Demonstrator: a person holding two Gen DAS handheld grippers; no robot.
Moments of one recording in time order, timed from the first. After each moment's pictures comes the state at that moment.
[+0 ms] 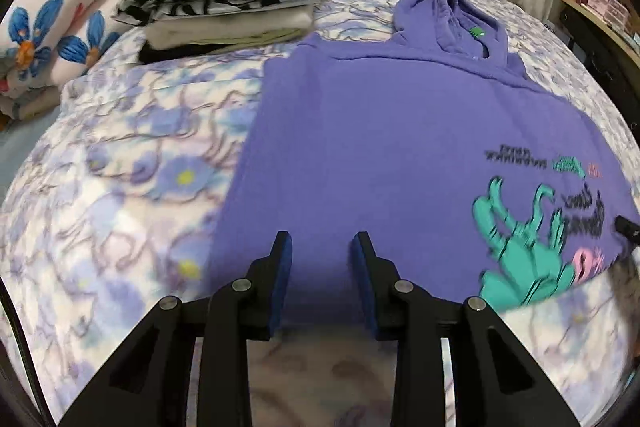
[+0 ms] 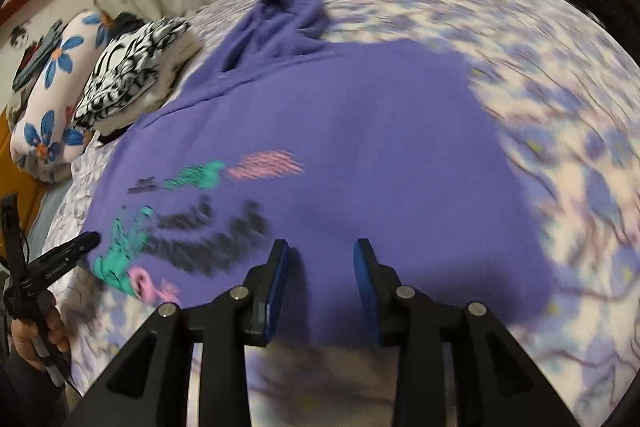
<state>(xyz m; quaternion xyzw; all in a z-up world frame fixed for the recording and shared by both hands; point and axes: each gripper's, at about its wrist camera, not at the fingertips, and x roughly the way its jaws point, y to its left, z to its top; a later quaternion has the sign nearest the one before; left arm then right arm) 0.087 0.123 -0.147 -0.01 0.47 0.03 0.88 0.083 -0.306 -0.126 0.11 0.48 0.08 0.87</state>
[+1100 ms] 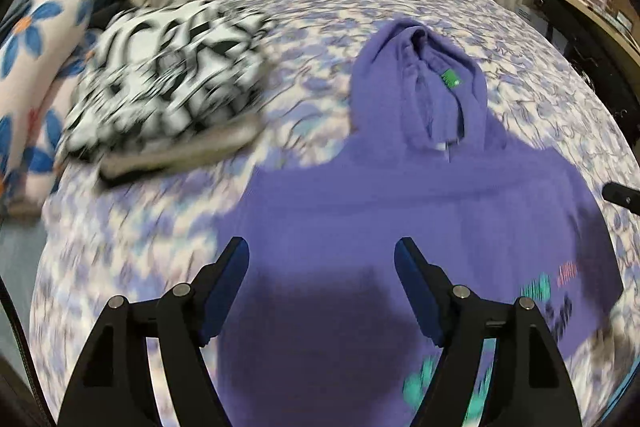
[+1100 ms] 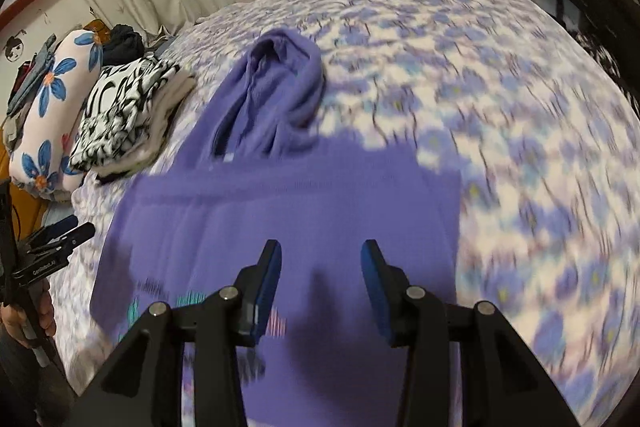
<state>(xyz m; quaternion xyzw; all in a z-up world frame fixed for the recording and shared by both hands) 0.243 0.071 -0.067 0.05 0.47 -0.03 0.88 0.222 -0.300 -0.056 0.08 0.48 0.10 0.87</state>
